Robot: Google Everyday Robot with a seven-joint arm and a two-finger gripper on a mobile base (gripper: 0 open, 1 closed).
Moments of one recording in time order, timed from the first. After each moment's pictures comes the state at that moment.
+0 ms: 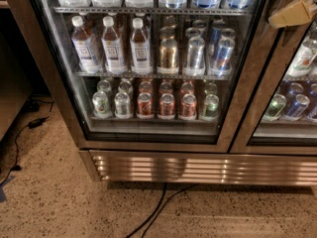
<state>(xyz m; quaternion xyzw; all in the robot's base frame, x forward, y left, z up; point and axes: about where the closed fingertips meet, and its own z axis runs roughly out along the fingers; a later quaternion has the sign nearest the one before) 0.621 -0.285 1.017 -0.42 0.81 0.11 0.38</state>
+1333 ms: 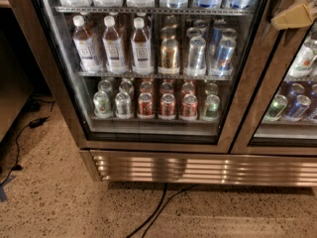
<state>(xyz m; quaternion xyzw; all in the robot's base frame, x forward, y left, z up) 0.620 -0.290 1.015 -0.41 0.82 0.08 0.39</state>
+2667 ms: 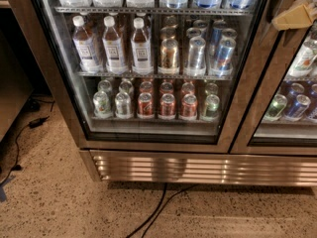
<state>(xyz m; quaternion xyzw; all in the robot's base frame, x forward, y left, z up) 0.618 -0.293 1.013 -0.40 0.83 0.08 0.39</state>
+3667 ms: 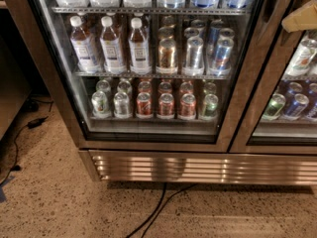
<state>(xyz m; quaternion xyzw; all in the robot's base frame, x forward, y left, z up) 0.608 -0.305 1.018 -0.38 0.84 0.08 0.38</state>
